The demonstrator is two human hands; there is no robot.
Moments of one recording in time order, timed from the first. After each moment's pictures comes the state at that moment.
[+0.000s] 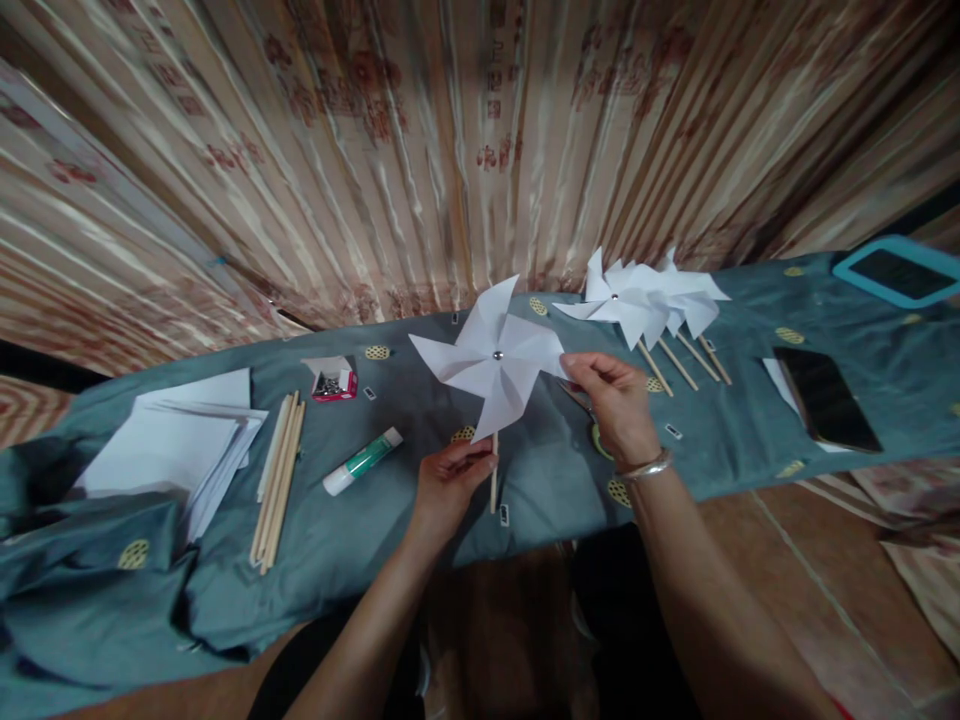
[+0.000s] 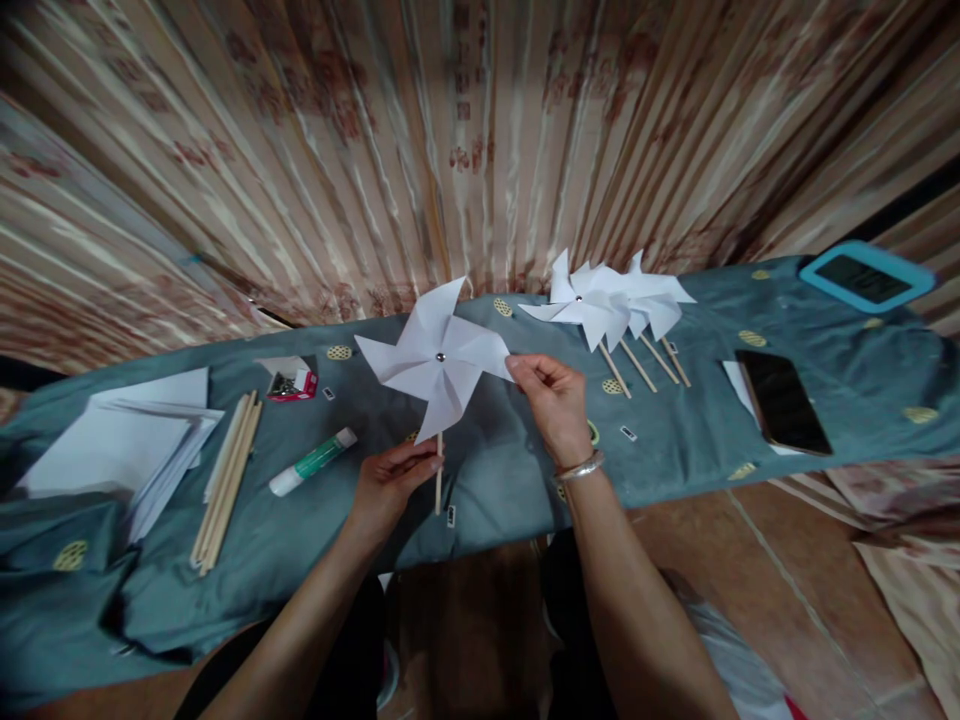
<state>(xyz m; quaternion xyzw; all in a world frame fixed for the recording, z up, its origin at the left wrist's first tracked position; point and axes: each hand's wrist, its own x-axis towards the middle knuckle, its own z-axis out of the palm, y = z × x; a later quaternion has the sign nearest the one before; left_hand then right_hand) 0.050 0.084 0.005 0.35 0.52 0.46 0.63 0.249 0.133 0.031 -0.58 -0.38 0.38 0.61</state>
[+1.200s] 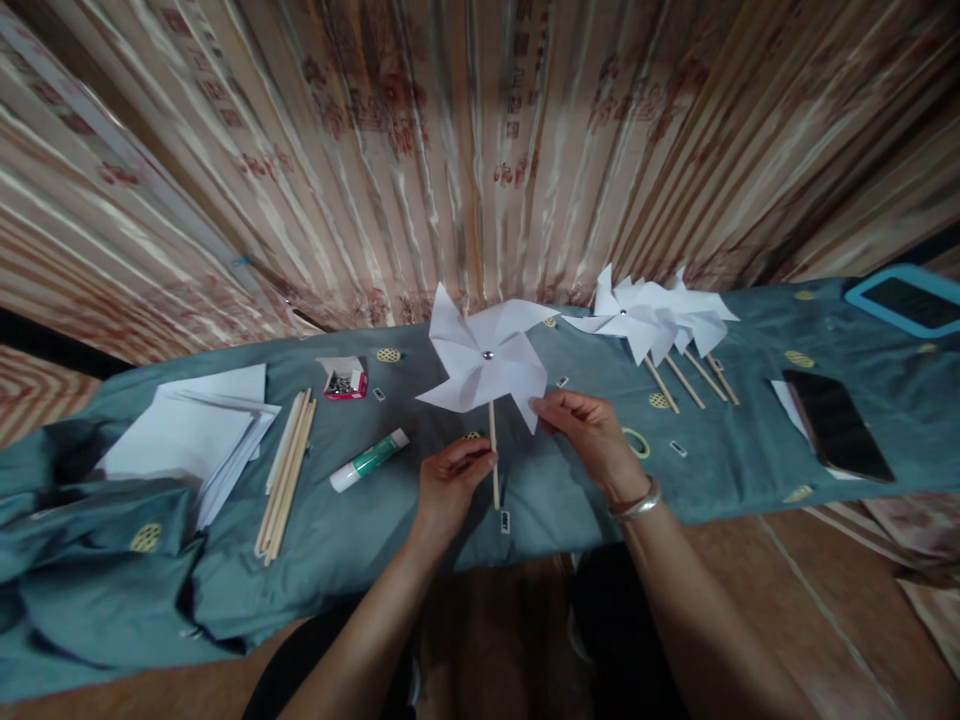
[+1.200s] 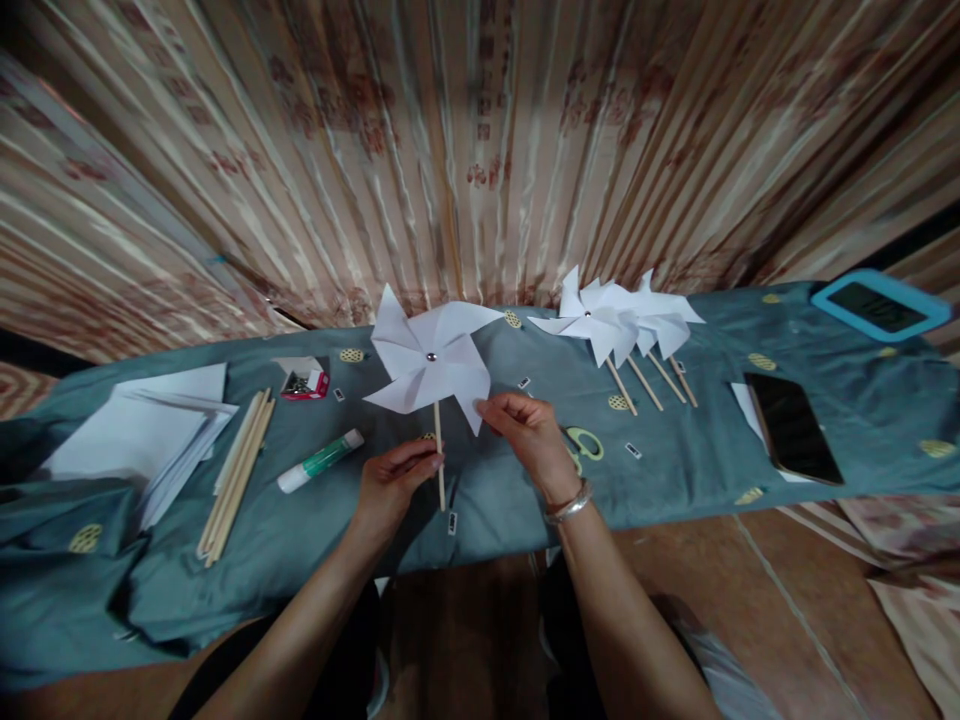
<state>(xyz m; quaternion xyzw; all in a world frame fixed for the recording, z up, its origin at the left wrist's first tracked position) 0.052 0.086 0.001 0.34 0.53 0.50 0.60 0.225 0.115 0.036 -0.52 -0.43 0.53 0.51</state>
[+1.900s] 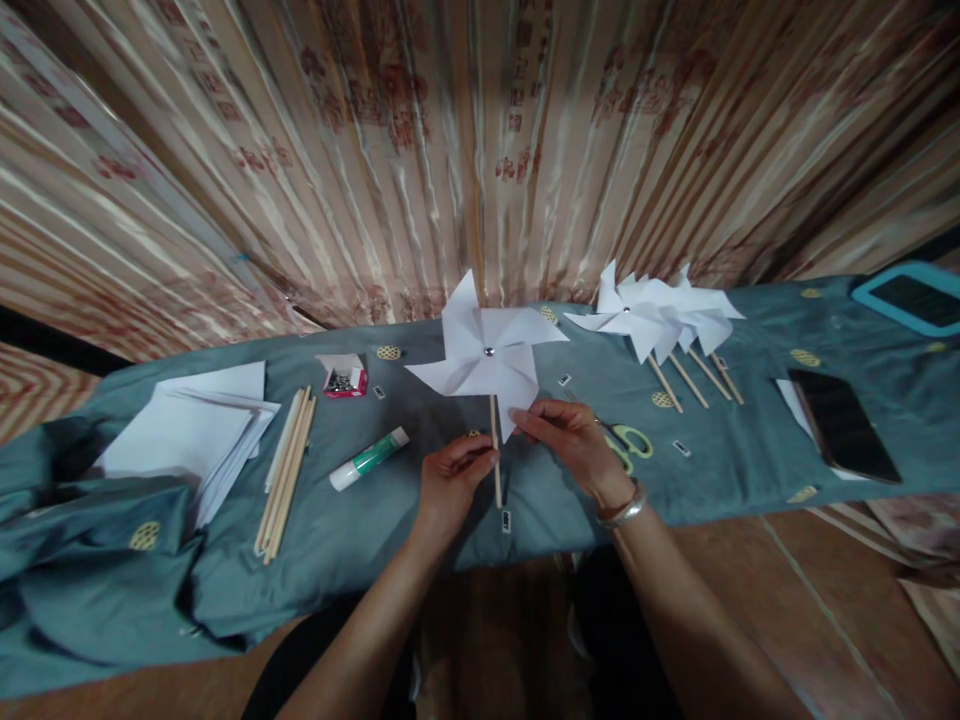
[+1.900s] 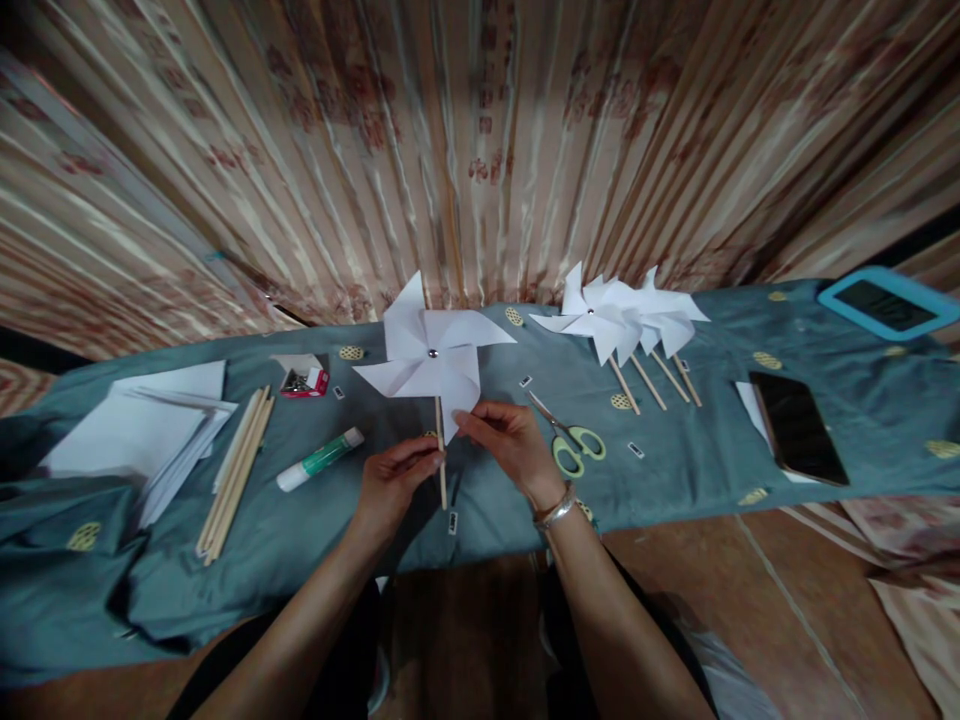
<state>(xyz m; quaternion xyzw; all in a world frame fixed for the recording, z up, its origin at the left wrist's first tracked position) 0.054 0.087 0.004 0.35 0.52 0.50 0.60 0.210 0.112 0.030 -0.49 -0.47 0.55 0.48</state>
